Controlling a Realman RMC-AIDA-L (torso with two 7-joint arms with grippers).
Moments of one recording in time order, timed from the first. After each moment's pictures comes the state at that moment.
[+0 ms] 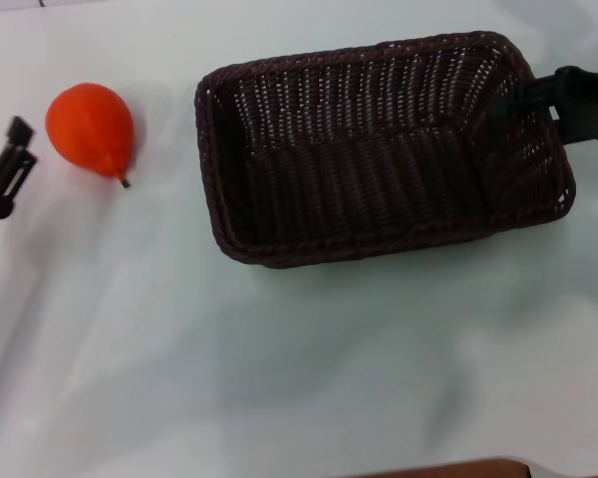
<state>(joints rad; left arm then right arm) -0.25 -2.14 -1.89 -0.11 0.48 -1.43 2.61 0.60 2.05 -0.52 -1.03 0.63 1.62 2.70</state>
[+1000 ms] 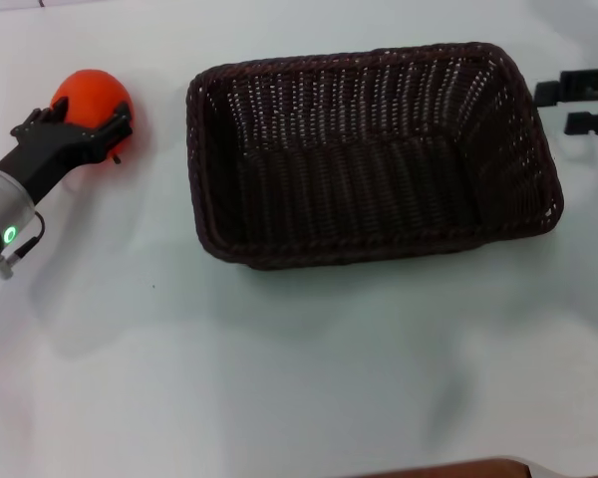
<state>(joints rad) -0.49 -2.11 -1.68 -0.26 0.49 -0.73 2.42 0.44 2.05 -0.51 -1.17 0.80 1.68 2.64</state>
